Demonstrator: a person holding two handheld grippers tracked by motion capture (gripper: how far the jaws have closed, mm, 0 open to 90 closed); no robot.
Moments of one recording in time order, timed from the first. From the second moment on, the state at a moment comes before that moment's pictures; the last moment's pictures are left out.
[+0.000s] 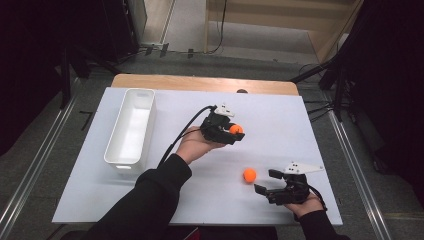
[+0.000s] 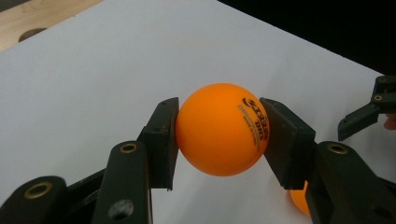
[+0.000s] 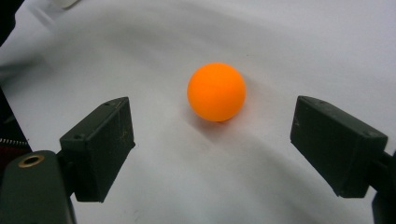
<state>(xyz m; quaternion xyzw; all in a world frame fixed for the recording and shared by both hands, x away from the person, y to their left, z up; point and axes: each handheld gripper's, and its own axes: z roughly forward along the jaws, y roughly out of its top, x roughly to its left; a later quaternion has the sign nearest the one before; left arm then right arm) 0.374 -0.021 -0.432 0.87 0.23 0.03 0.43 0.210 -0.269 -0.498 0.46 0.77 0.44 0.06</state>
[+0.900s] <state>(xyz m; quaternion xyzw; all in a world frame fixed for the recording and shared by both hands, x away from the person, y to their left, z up) 0.356 0.018 -0.427 0.86 0.25 0.02 0.45 0.211 -0.267 -0.498 0.45 0.77 0.44 0.07</state>
